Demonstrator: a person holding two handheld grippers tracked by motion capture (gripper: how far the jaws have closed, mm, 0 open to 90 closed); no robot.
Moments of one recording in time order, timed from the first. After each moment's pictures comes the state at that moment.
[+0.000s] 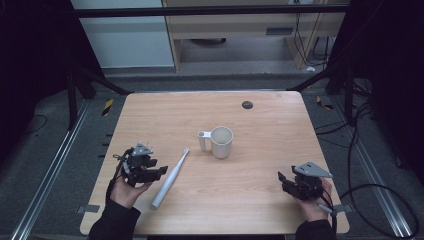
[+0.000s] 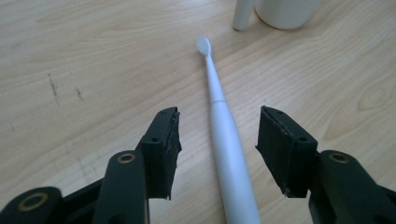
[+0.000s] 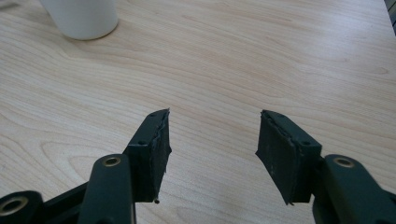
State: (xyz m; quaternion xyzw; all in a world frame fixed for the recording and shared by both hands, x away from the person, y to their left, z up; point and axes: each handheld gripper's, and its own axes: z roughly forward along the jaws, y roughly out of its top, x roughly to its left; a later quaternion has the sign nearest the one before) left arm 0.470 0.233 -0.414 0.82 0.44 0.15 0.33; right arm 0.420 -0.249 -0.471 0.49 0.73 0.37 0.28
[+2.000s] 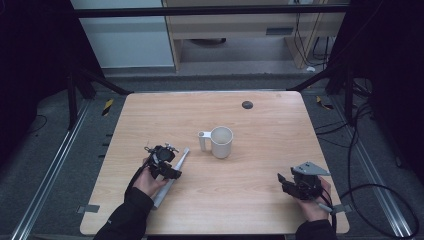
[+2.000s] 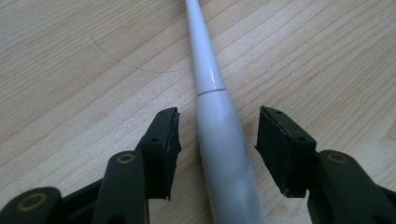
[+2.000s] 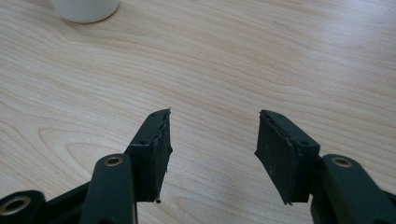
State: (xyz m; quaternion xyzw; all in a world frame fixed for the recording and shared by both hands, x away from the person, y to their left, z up) left arm 0.515 0.185 -0.465 0.88 0.43 0.08 0.19; right arm 0.424 -0.251 -0.475 0.49 0.75 0.36 0.26
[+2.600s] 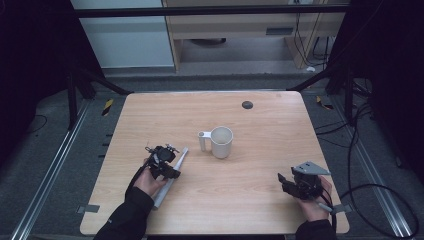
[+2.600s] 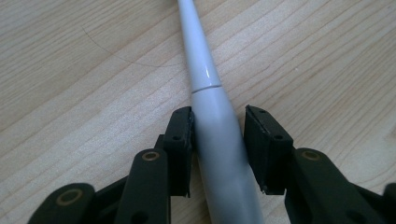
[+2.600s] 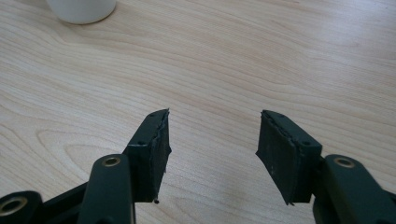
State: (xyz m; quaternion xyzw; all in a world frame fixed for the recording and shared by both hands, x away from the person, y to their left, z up) left arm 0.518 0.185 -0.468 0.88 0.44 0.07 0.18; right arm 0.425 -0.251 -0.474 0.50 0.75 0.36 0.26
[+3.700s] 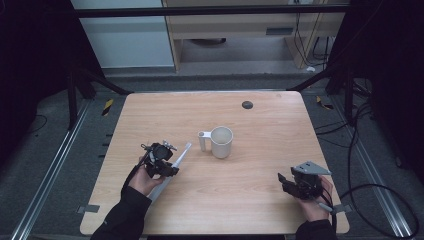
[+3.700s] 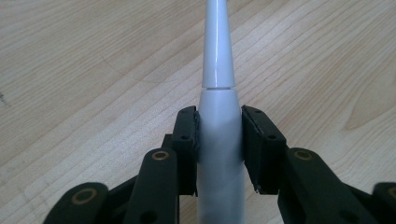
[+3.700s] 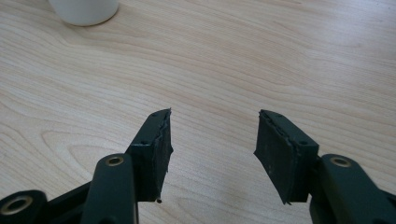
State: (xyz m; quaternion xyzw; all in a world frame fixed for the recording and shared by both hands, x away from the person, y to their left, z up) left arm 0.506 0.188 -0.438 0.88 0.42 0.09 0.21; right arm 0.424 -0.251 -0.473 0.50 0.75 0.36 0.26
